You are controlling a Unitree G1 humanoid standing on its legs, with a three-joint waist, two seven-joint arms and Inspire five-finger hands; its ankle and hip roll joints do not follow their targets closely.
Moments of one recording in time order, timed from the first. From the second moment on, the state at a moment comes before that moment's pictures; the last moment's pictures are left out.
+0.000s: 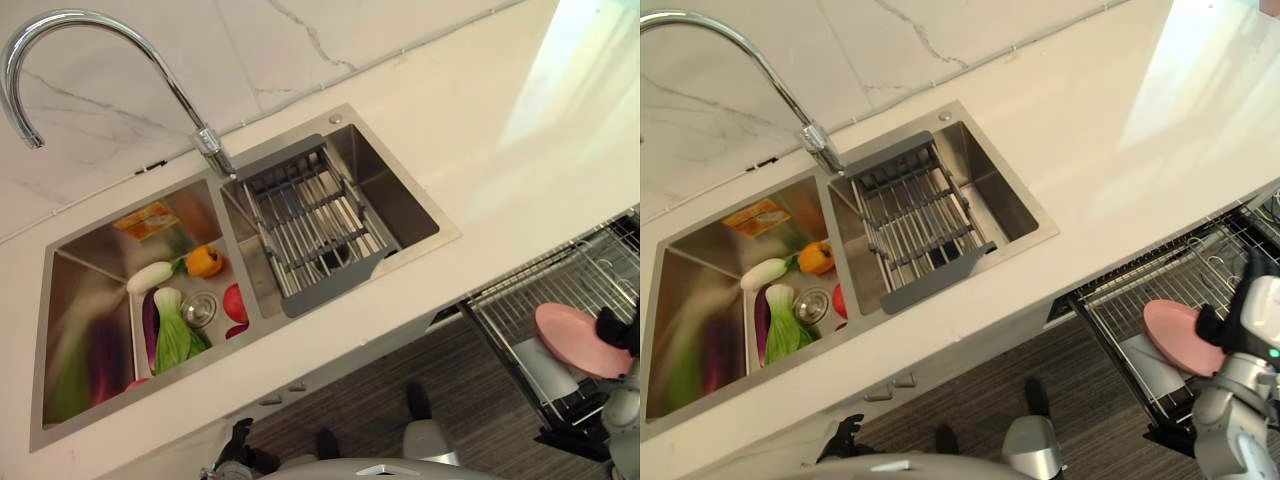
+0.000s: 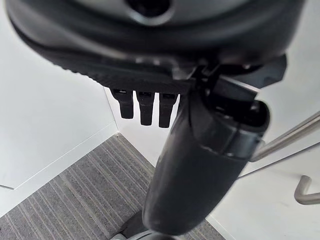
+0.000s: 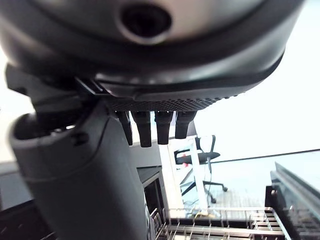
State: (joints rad) left arm 0.04 0.11 -0.22 1.31 0.13 -0.17 0.40; right arm 0.29 -0.63 -0.33 0.14 -0.58 0.17 -0.67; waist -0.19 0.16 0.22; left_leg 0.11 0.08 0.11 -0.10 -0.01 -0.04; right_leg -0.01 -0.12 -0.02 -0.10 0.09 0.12
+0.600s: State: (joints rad) left arm 0.07 0.12 -0.22 1.32 0.17 -0.17 0.40; right arm 0.40 -0.35 -0.47 0.55 -0.21 0.38 -0.77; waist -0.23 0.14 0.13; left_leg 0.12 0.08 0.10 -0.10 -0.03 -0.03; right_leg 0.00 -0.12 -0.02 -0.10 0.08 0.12
